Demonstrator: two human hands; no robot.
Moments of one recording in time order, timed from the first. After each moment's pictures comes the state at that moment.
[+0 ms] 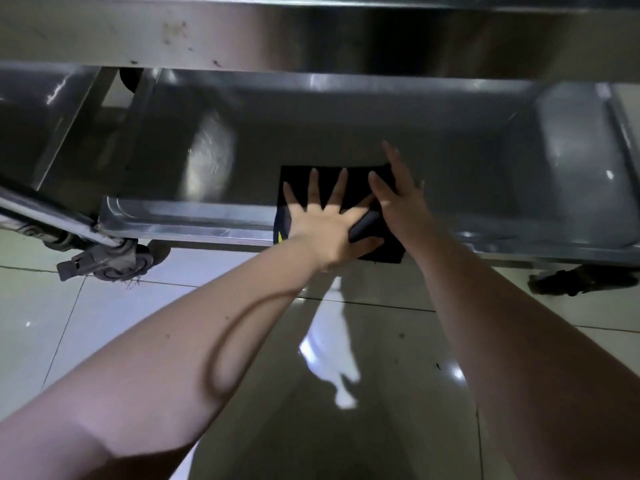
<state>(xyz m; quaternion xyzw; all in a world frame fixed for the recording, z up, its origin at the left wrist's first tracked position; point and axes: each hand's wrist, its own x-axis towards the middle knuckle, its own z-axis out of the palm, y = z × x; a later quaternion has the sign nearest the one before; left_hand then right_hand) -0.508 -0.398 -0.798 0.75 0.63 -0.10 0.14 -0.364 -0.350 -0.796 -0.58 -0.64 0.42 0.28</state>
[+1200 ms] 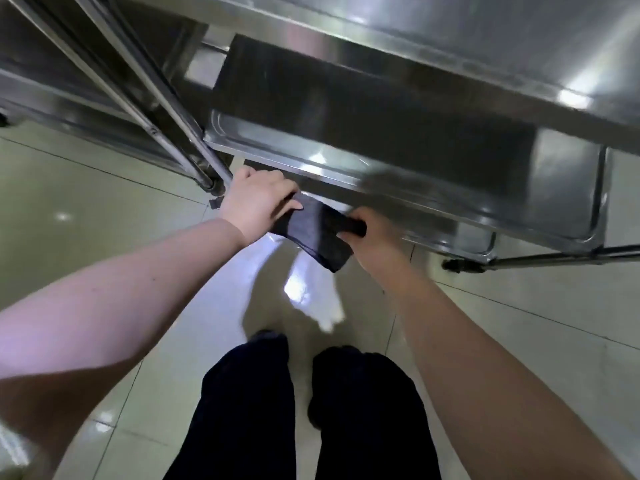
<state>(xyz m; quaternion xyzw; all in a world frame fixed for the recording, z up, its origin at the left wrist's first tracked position) -0.650 -0.563 -0.376 0.74 0.66 0.11 0.09 -0.424 -0.526 -0.387 -0.58 -0.69 0.42 0.09</state>
